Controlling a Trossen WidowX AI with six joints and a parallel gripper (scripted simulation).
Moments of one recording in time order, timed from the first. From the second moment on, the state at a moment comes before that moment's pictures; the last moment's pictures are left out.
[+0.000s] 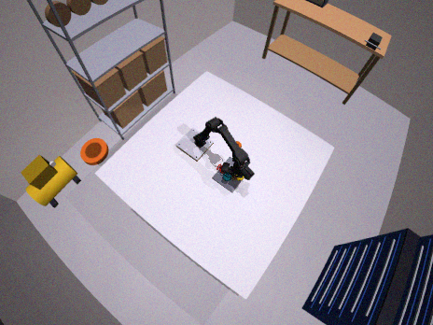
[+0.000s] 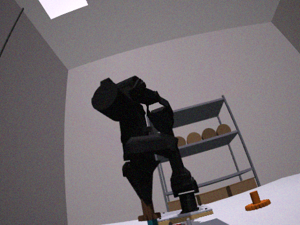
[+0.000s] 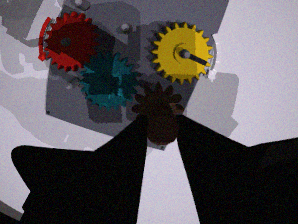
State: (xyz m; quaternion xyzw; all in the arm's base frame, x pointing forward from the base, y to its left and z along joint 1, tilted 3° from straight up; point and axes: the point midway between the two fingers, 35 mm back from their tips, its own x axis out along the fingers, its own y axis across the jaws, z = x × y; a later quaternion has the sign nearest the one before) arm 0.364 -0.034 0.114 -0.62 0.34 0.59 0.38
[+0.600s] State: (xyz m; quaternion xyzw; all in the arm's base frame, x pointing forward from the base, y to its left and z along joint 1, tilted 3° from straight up) arm 0.366 -0.033 0.089 -0.61 0.36 0.58 0.40
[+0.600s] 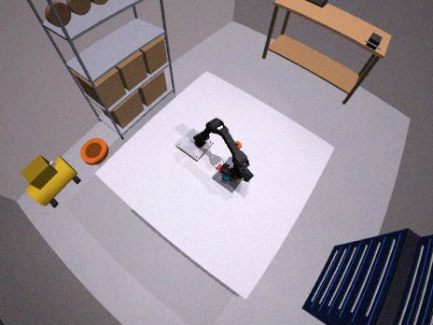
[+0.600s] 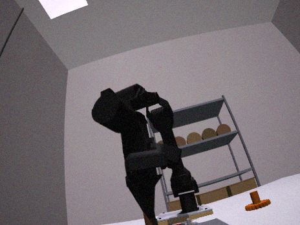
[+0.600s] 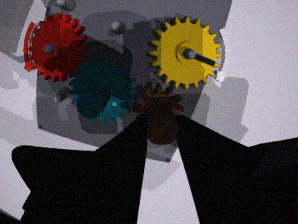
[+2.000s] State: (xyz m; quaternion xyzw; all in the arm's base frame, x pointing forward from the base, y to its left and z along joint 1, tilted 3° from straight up) arm 0.366 -0.032 0.072 -0.63 0.32 0.60 0.36
